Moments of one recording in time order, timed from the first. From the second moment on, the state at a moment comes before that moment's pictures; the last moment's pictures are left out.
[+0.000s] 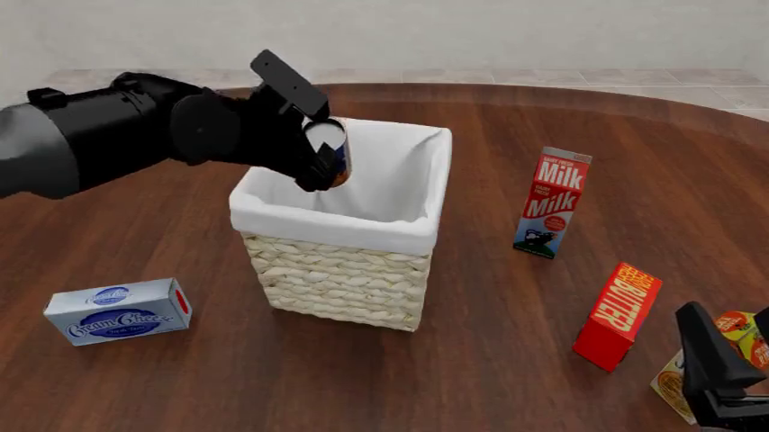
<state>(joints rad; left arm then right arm) -0.47 1.60 -1.30 0.43 0.37 0.02 0.00 0.00 -0.01 0.12</state>
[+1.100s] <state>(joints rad) -0.44 1.70 -1.29 0.38 0.41 0.01 0.00 0.00 -0.01 0.15</state>
